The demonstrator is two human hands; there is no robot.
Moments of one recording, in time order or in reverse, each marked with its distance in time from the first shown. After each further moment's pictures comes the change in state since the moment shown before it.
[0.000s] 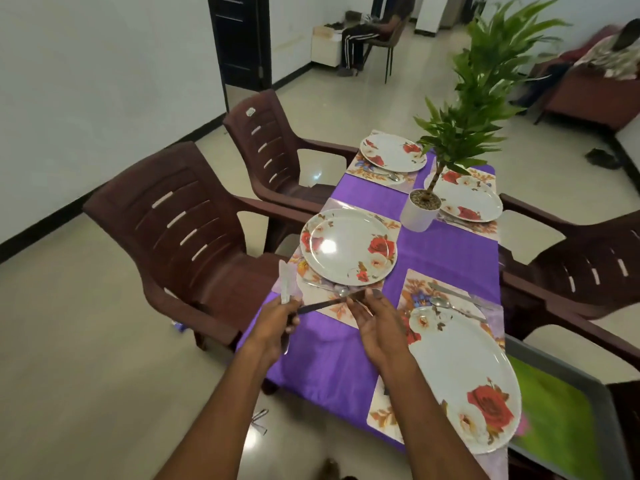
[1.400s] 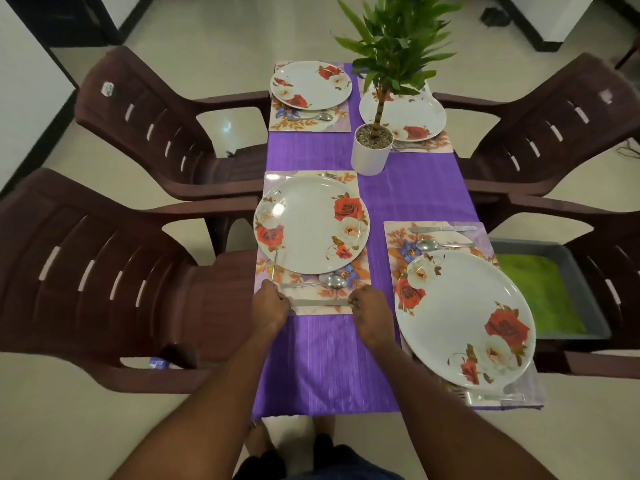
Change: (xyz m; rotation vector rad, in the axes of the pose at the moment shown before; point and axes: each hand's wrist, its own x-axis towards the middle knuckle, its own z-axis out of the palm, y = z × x) left_hand 0.183 0.000 0.000 1.159 -0.031 0.209; right_hand 0.098 0.086 -0.060 -1.651 0.417 -0.277
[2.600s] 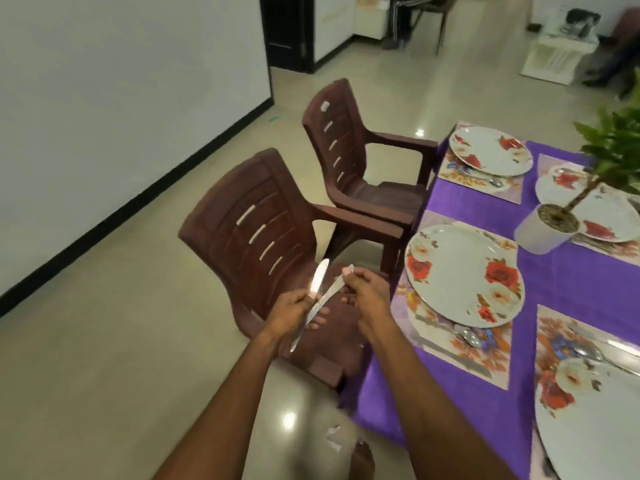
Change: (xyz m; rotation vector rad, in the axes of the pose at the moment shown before) left_hand -0.075 -0.147 -0.186 -1.018 -0.053 -0.104; right_hand -0.032 -0.306 0.061 1.138 -0.401 0.135
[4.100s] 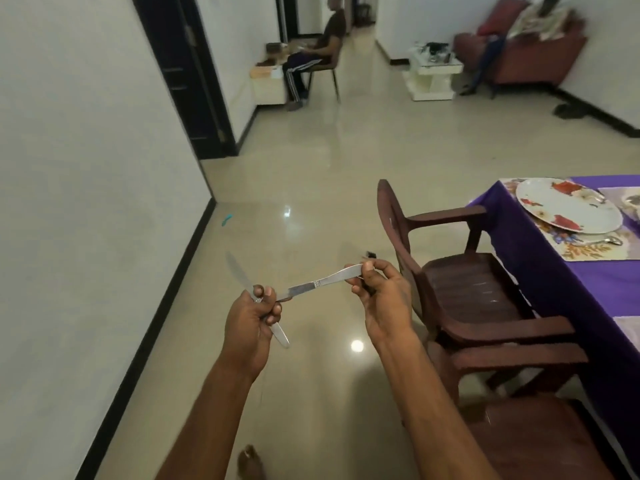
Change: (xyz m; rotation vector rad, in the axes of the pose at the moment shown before) left_hand 0.474 0.433 -0.460 -0.234 -0.165 0.166; right_hand 0.408 -0.169 0.541 0.547 0.361 -0.289
